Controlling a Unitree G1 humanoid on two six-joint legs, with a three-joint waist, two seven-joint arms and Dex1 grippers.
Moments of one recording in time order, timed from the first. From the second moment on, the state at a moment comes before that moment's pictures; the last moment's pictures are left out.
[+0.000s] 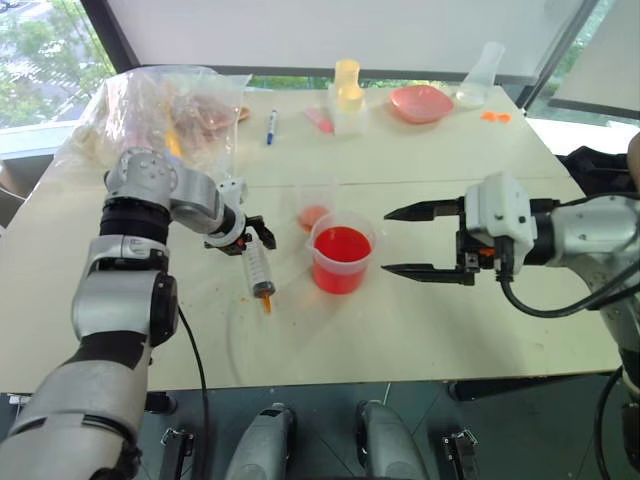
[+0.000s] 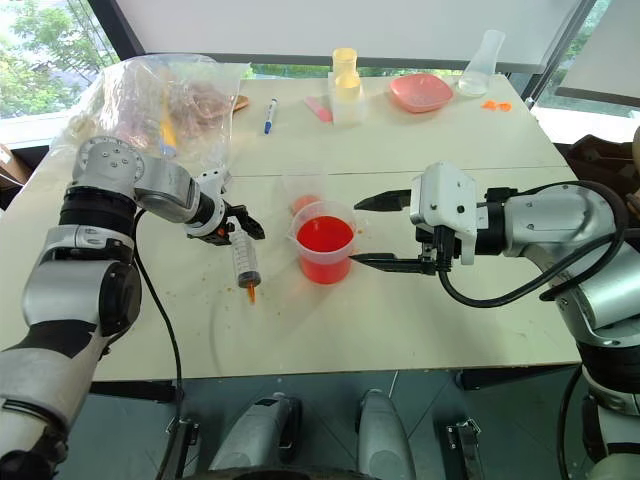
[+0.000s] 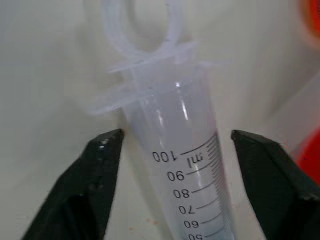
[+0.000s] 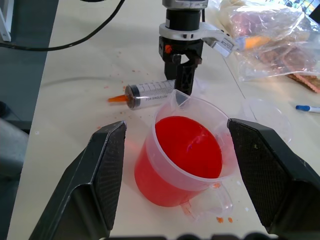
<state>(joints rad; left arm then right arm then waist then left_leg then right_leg) -1.19 0.45 0.13 0.79 -1.08 1.61 0.51 -0.51 -0.94 -0.04 -0.46 0.56 0.51 1.10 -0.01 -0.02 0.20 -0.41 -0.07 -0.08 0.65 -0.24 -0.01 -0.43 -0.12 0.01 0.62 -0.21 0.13</state>
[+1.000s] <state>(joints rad) -0.98 0.46 0.07 0.01 -0.88 0.83 -0.66 -0.55 -0.88 -0.28 -0.25 0.50 0.40 0.84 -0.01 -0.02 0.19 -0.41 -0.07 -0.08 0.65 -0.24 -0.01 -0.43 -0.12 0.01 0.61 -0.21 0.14</state>
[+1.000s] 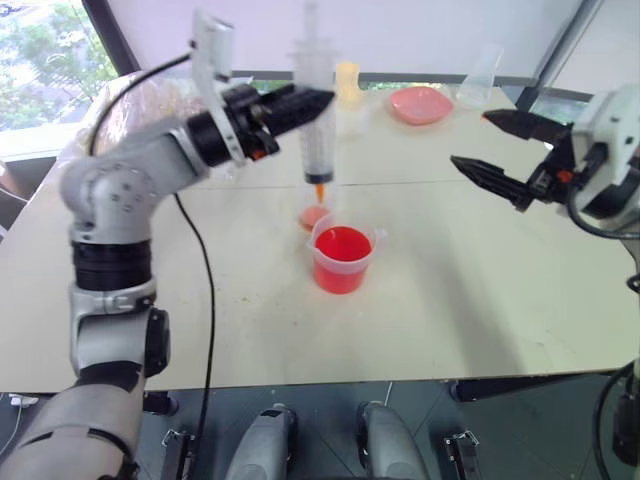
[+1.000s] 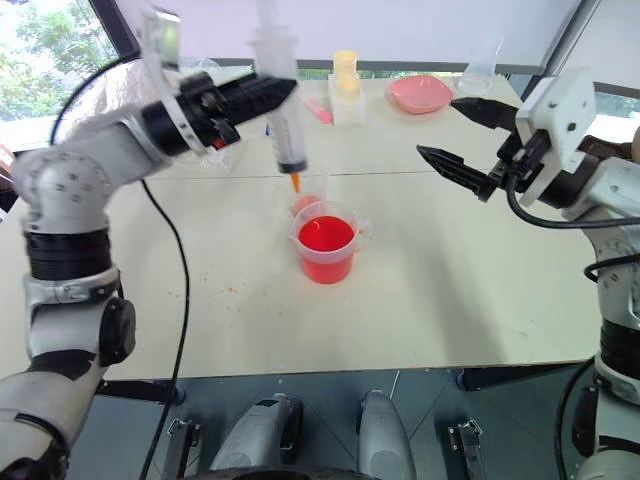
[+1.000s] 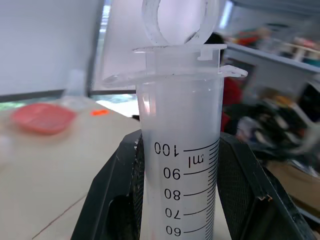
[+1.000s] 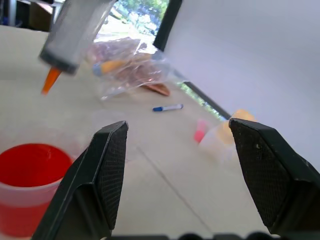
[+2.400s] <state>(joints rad) -0.86 0.31 -0.10 0.14 -0.52 0.58 -0.96 -0.74 -0.64 -0.07 -0.14 0.41 0.26 0.83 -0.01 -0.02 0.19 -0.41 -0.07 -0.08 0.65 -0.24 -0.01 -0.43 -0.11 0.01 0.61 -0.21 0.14</state>
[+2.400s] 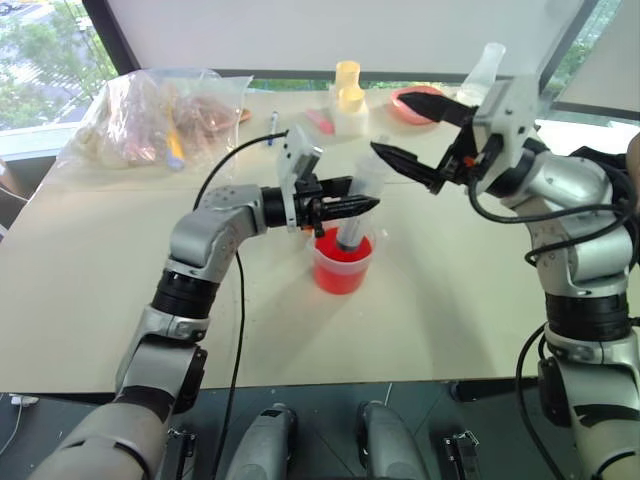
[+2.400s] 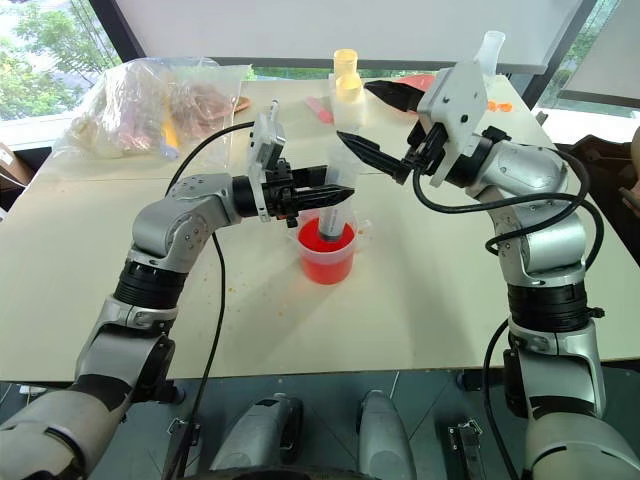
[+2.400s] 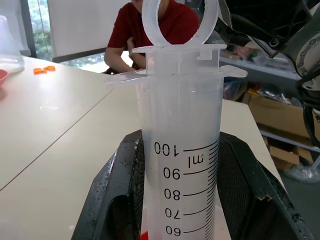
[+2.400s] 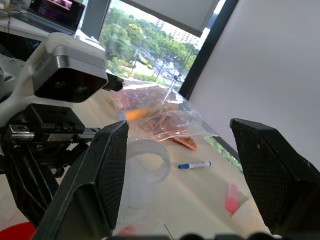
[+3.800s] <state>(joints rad) -0.80 0.30 -0.13 0.12 -0.44 0.46 -0.99 -0.72 -0.61 -0.03 -0.11 0.38 0.24 0.87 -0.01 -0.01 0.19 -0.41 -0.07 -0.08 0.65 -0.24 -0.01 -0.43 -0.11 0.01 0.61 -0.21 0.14</state>
